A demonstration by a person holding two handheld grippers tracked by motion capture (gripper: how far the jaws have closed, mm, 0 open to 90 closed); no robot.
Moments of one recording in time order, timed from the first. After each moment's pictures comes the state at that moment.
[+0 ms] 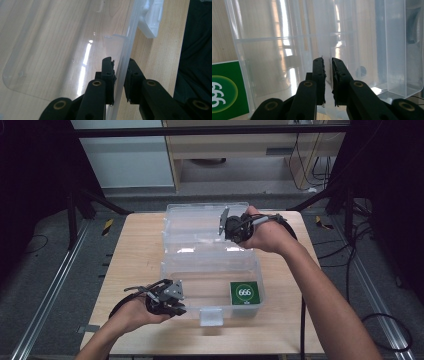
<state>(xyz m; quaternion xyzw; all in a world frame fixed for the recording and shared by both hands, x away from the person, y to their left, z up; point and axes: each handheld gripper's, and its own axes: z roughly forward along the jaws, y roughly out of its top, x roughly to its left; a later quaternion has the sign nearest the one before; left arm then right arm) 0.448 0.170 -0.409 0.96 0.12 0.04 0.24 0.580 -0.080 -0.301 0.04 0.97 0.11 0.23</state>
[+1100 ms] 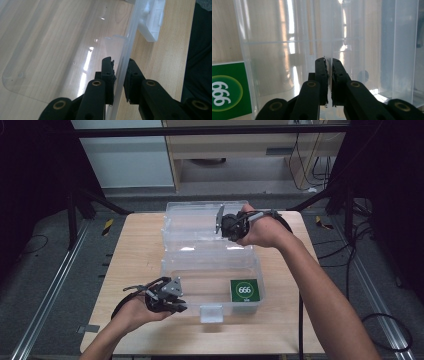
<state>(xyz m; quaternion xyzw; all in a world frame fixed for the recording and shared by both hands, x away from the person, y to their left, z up) 0.453 0.174 -0.413 0.95 0.13 0.05 0.27 0.591 -0.071 -0.301 0.02 0.97 0.10 0.21</state>
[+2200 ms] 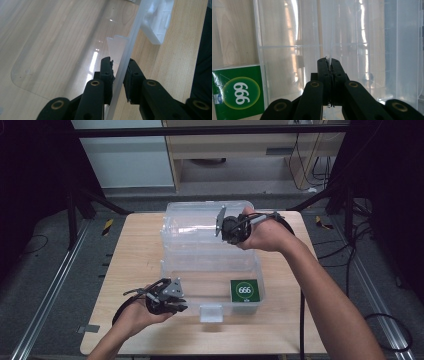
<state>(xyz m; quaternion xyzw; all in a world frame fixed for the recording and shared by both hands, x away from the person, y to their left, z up) 0.448 0.172 -0.416 0.95 0.14 0.07 0.27 0.572 -0.072 -0.292 0.02 0.97 0.12 0.20</state>
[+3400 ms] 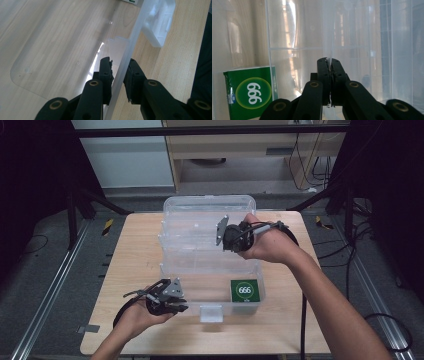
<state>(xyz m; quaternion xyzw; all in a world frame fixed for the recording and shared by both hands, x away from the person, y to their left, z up) 0.446 0.172 -0.417 0.95 0.16 0.08 0.27 0.540 -0.073 -0.291 0.01 0.96 0.14 0.23</state>
